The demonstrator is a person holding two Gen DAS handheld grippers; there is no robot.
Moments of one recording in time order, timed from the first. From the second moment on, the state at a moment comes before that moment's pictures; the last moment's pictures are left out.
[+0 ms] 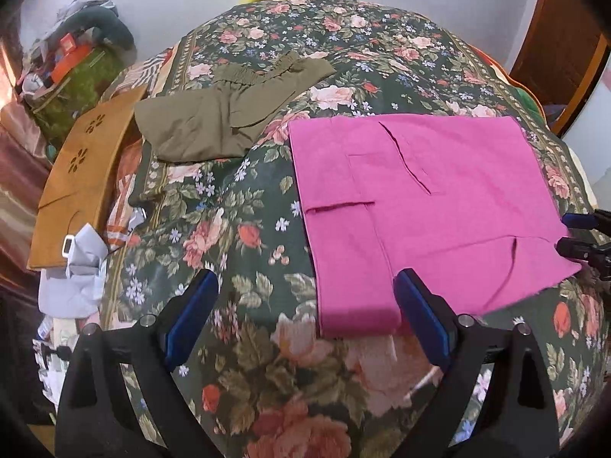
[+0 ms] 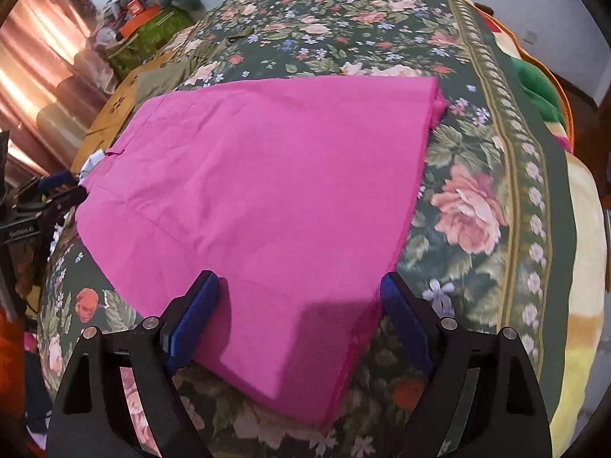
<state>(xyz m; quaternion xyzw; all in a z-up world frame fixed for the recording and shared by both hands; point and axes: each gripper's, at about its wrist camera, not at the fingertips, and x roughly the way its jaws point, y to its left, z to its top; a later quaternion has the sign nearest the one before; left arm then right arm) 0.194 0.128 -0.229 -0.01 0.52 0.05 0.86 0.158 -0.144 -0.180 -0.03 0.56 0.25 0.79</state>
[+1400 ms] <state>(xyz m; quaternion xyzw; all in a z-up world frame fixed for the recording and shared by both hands) 0.202 0.132 -0.252 -0.34 0.53 -0.04 0.78 0.140 -0.064 -0.169 -0.09 0.49 0.33 0.80</state>
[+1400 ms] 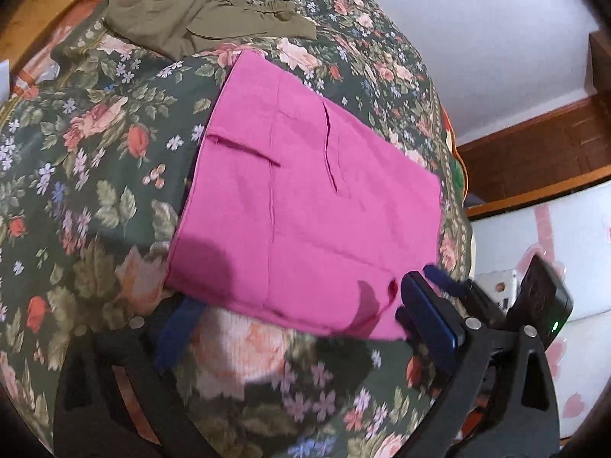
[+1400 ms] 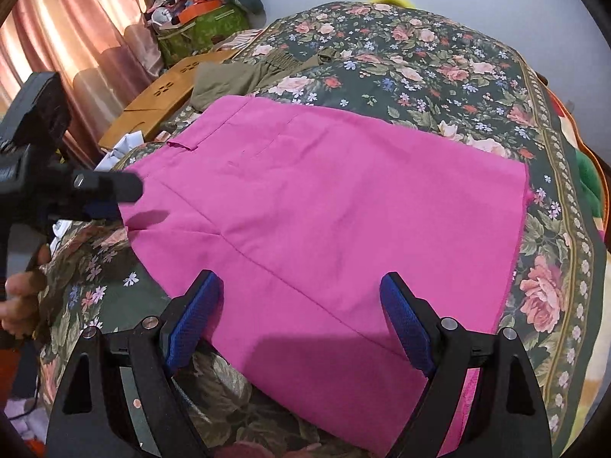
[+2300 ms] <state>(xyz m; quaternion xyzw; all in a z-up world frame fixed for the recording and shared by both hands) 0.154 0.106 -0.177 -0.03 0.44 0.13 0.89 0.118 -0.096 -0.160 -0.03 0.51 0.33 0.79</state>
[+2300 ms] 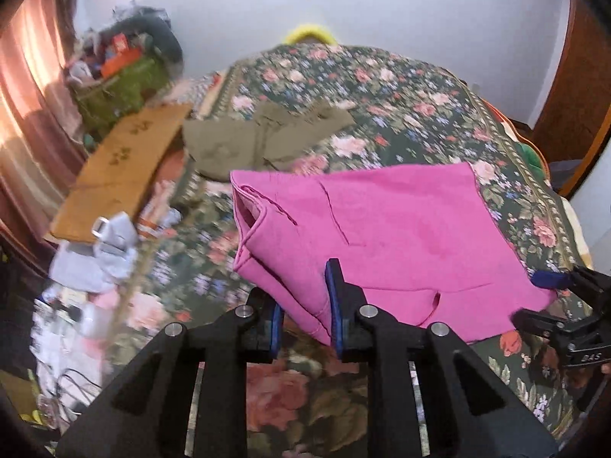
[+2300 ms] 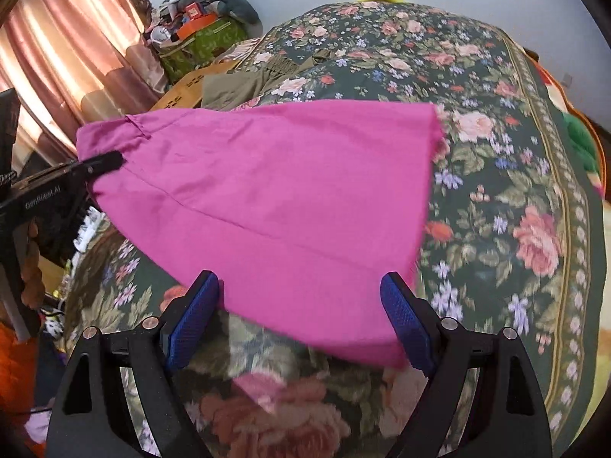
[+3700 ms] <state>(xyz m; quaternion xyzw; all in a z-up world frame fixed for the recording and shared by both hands) 0.235 -0.012 -0.177 -0.09 0.50 -0.14 0.85 0.119 -0.123 -0.168 0.03 0.51 0.32 0.80</state>
